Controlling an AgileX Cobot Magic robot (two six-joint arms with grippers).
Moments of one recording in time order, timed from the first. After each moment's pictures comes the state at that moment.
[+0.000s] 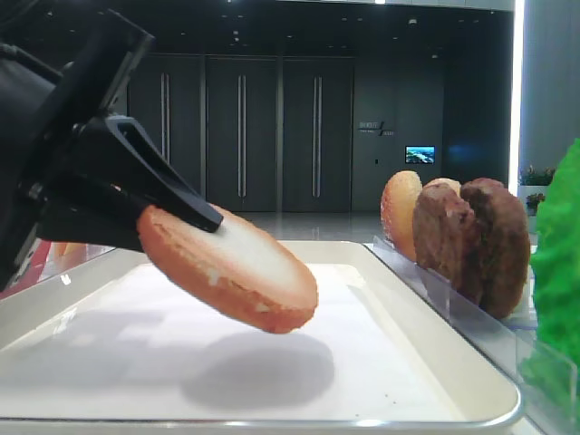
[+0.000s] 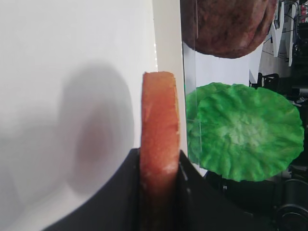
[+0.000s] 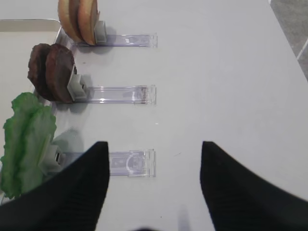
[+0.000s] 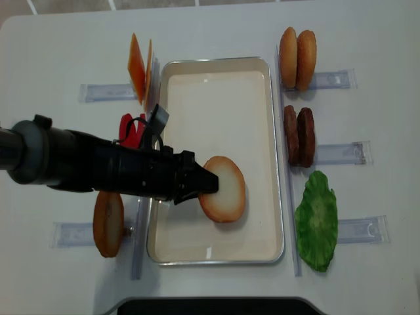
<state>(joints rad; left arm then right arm) -0.35 1.77 -0.59 -1.69 0.85 1.18 0.00 -0.01 -0.51 0.10 1.14 -0.09</state>
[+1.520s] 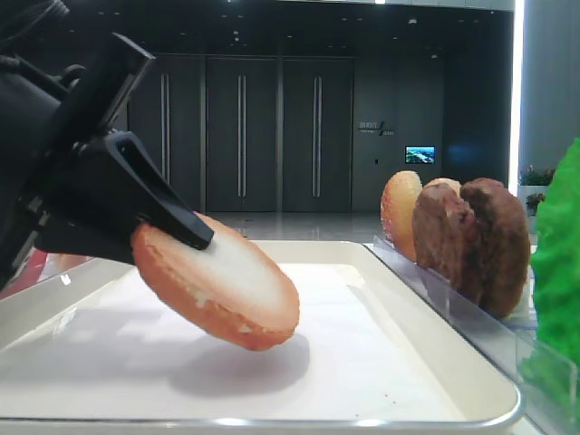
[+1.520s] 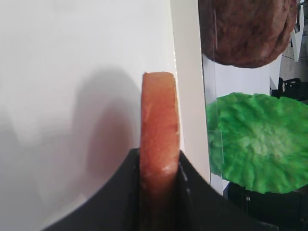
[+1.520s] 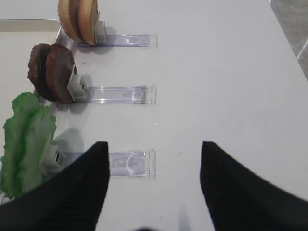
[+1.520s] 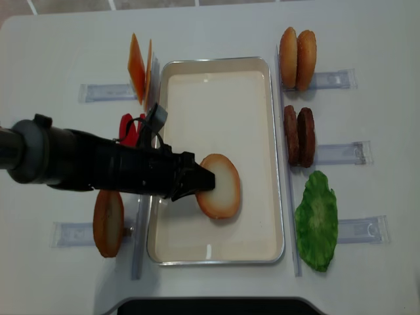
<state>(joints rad) -0.35 1.77 -0.60 -1.70 0.78 1.22 0.00 -0.01 -0.51 0.10 1.14 -0.09</state>
